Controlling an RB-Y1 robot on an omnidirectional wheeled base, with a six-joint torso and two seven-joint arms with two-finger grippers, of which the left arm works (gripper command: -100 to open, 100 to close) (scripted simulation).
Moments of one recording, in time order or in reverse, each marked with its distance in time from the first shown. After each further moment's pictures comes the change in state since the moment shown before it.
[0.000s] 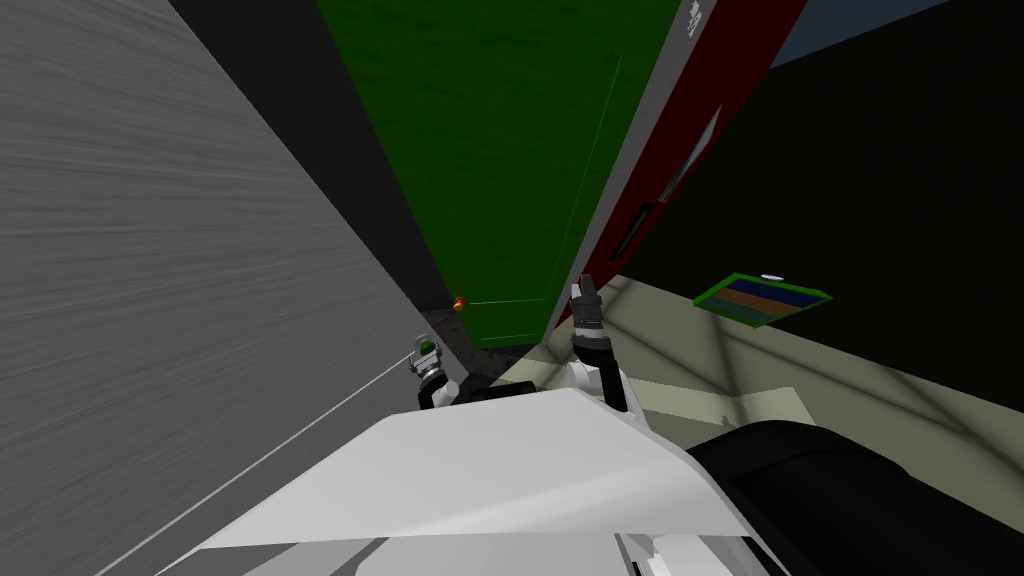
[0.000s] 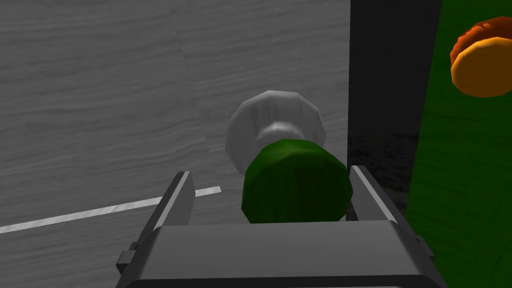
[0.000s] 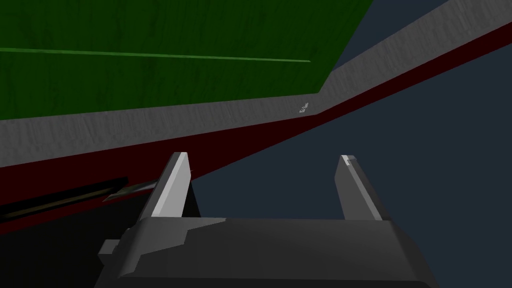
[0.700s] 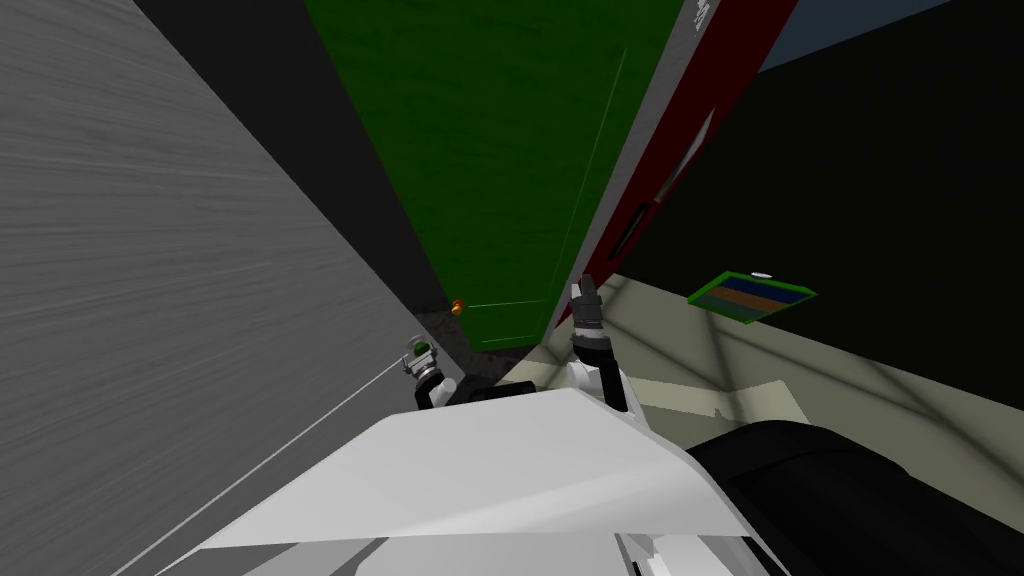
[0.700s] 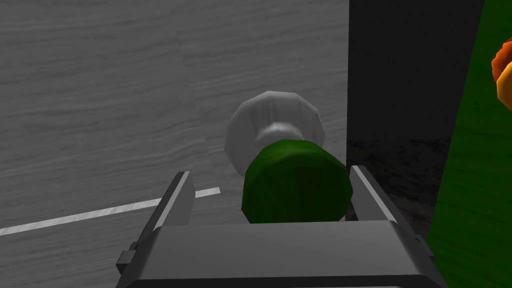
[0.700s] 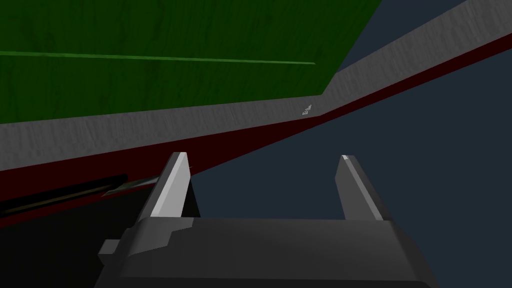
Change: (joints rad) arm -0.047 0.006 0.070 0.057 0.009 -0.016 0.005
